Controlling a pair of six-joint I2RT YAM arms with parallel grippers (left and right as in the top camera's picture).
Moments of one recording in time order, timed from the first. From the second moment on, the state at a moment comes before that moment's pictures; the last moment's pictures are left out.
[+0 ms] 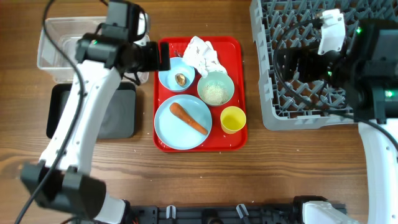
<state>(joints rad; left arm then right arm) -0.22 1.70 1.66 -1.09 0.07 -0.25 -0.01 1.31 1.48 -0.89 -0.40 -0.05</state>
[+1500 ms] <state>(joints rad) -0.42 2.33 1.89 -0.71 0.03 -0.01 -0.01 1.32 1.48 -0.99 -0.40 -0.01</state>
